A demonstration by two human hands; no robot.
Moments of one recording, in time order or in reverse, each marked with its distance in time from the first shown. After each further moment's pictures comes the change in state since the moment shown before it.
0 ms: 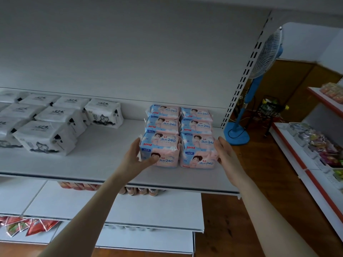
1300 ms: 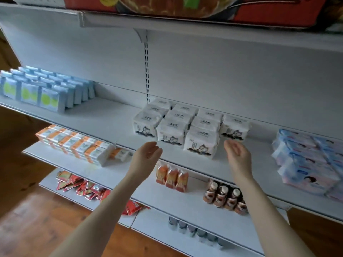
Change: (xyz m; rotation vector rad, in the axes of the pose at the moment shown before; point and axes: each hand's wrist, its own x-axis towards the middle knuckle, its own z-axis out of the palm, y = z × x) left_hand -0.149 -0.034 -0.373 0.206 0.526 -0.046; right_hand -0.059 -0.107 0.404 0.150 0.138 -0.220
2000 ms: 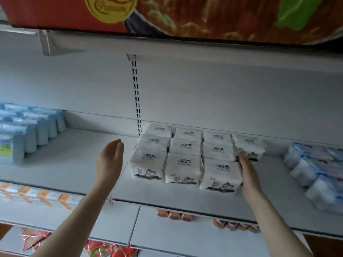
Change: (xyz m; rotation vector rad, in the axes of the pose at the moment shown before) left_hand 0.207 -0.054 -0.067 -0.126 0.207 0.075; right_hand 0.082 0.044 0.064 0.137 0.149 0.241
